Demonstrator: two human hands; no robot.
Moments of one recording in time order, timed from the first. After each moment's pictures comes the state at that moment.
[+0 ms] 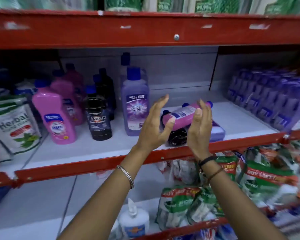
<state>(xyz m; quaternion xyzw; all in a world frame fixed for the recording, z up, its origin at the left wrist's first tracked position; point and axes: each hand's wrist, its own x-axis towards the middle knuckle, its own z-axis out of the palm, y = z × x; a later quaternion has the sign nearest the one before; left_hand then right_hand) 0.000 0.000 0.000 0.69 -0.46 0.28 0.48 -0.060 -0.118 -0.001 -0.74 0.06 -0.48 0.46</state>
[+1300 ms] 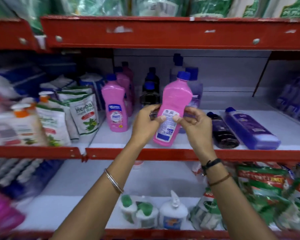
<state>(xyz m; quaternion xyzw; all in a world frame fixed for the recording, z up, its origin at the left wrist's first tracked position) 0.003 0.160 0.030 0.78 -0.18 0.14 0.59 -0.036 0.017 0.019 -0.68 -0.03 -0.30 0.66</state>
